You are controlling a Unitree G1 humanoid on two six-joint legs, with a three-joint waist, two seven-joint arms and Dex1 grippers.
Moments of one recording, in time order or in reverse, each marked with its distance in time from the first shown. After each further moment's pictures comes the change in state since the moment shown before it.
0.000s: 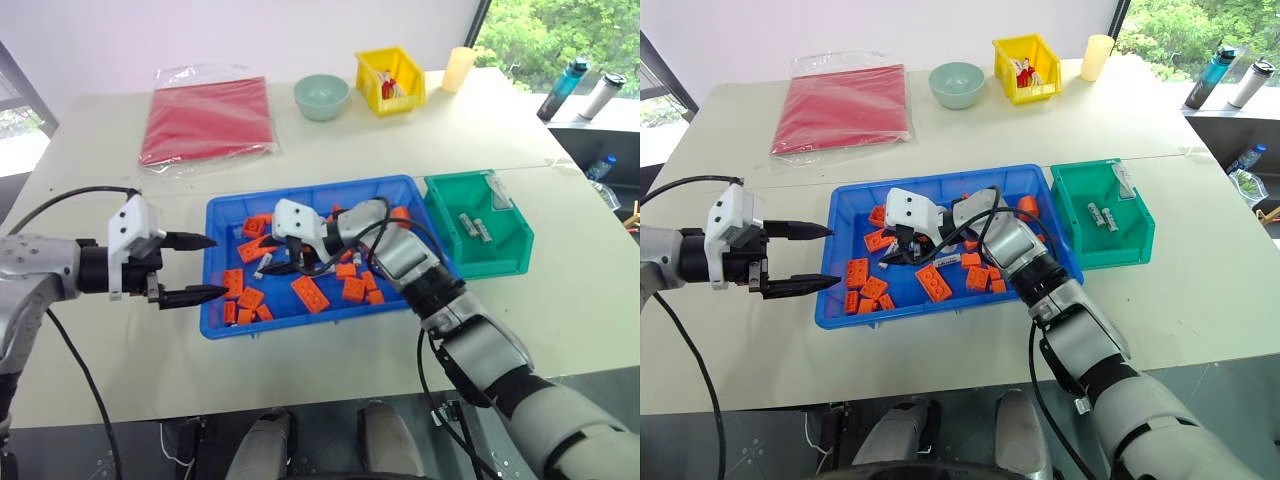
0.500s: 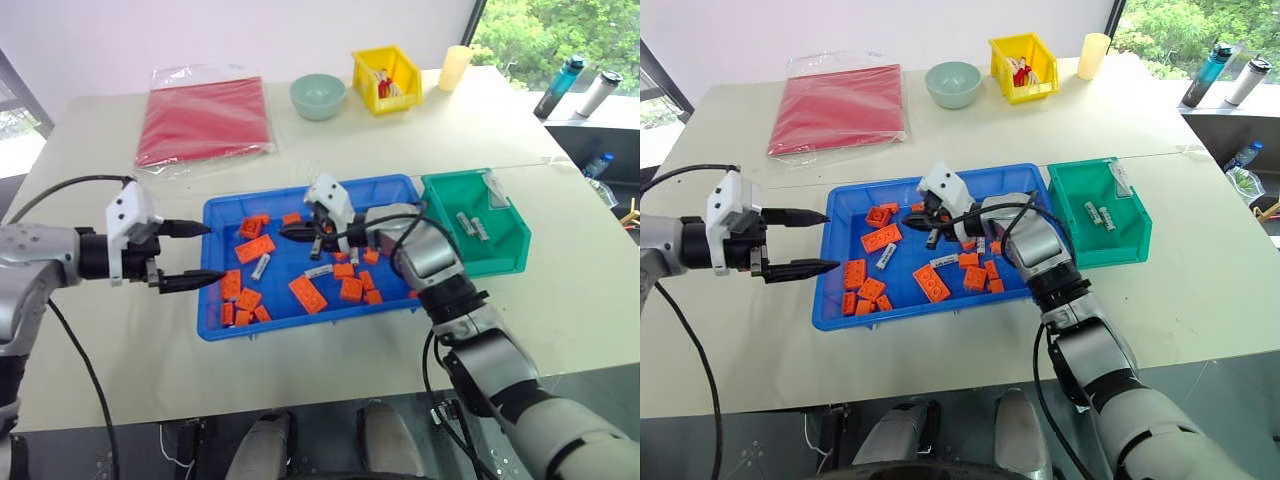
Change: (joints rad) left arm -0.072 -0.017 -0.038 0.098 0.043 -0.040 -0.007; right arm 0.133 -0.021 -0.190 -0.262 0.147 0.351 -0.176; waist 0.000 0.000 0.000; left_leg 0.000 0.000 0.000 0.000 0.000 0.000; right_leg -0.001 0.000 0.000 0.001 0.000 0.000
